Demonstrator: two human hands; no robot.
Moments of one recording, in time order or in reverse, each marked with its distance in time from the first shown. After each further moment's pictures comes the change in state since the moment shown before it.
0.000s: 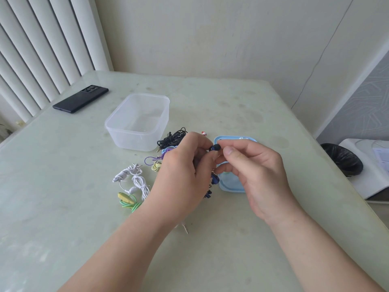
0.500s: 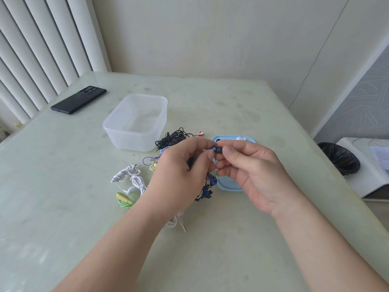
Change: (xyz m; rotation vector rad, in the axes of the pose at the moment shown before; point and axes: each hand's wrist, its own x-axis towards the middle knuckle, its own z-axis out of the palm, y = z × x) left_hand 0.003 -0.002 -0.003 -0.145 -0.067 -0.088; right_hand 0.010 -0.004 -0.010 0.125 -0.076 0.222
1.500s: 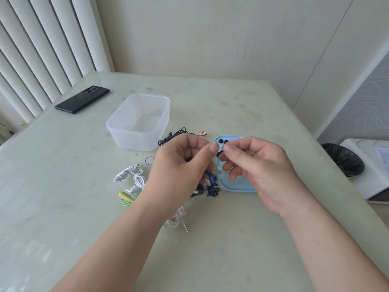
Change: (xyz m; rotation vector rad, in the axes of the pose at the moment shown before) left_hand 0.001 0.011 -0.003 -0.211 0.071 -0.197; right_hand -0.006 -0.011 -0.002 -0.249 0.052 -0.048
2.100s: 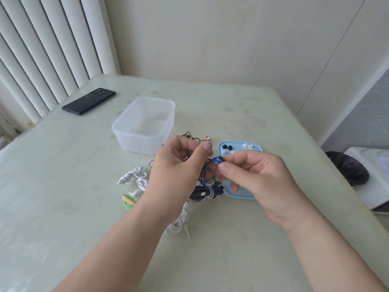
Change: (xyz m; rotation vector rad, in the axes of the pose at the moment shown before) left_hand 0.005 -0.005 0.000 -0.291 0.104 -0.068; right_hand -0.005 0.001 0.007 -0.102 -0.087 -0.054
